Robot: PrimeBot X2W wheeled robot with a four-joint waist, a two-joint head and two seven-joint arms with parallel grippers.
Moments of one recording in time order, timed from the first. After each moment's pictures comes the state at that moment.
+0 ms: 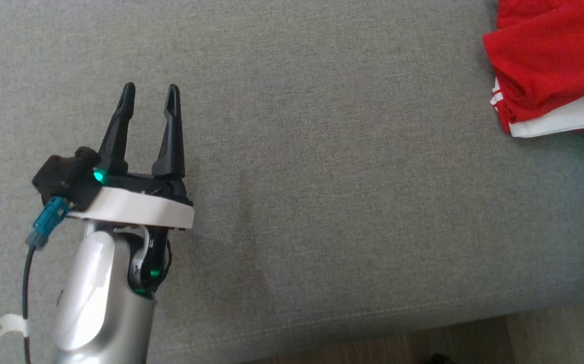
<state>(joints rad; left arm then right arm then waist) -0.34 0.03 -0.15 0.16 -0.27 -0.09 -0.26 -0.69 -0.59 0.07 0.60 0.04 0.12 -0.02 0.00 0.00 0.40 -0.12</state>
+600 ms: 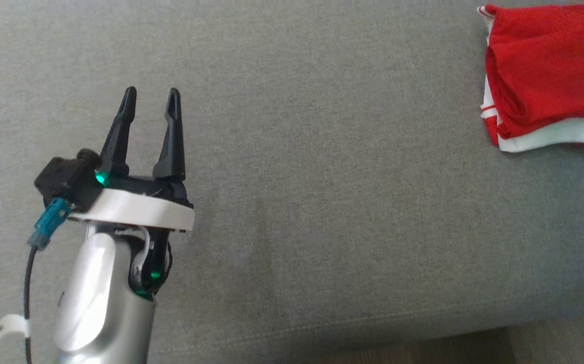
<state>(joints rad) -0.33 0.03 -0.15 0.17 -0.28 -0.09 -0.26 -0.66 -0.47 -0.01 0.40 0.03 0.12 0.00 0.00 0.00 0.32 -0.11</state>
